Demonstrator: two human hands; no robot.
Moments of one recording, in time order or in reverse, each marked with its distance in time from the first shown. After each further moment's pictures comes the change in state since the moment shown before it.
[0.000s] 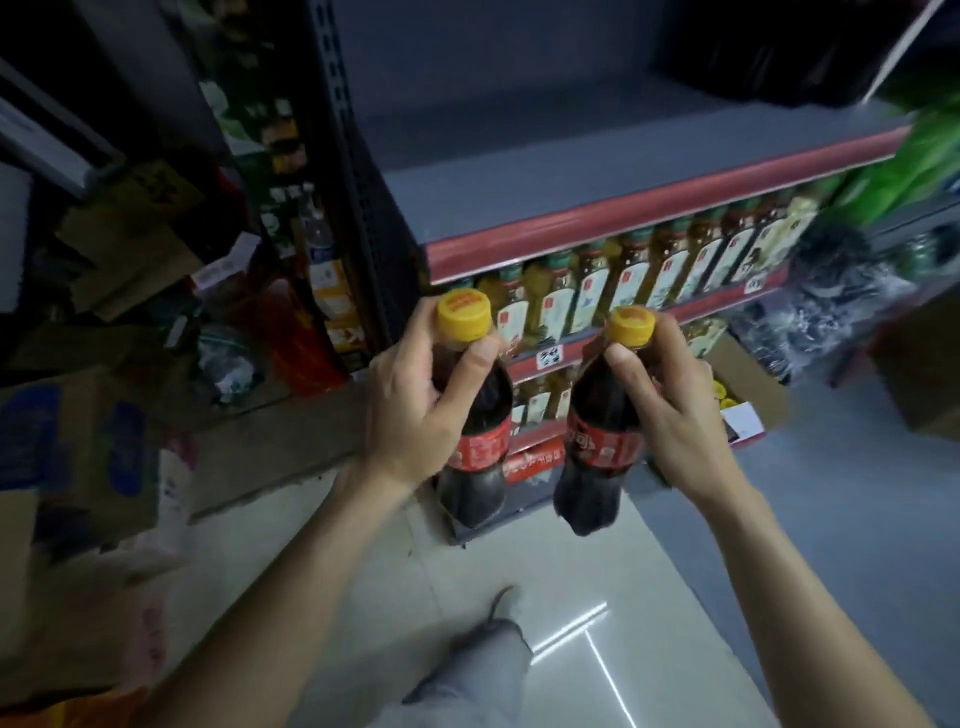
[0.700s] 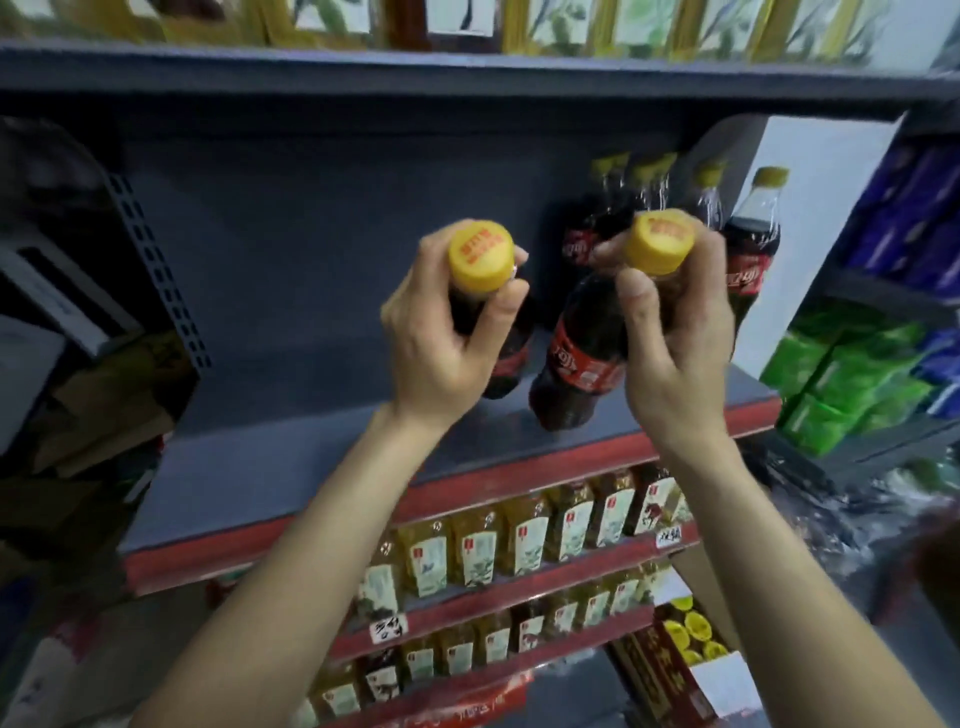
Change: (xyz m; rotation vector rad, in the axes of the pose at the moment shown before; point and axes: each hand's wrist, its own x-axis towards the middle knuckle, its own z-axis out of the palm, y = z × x) left_hand 0.297 0.048 0.240 0.083 0.406 0.533; right_hand 0.275 0.046 -0.224 0.162 0.339 -0.659
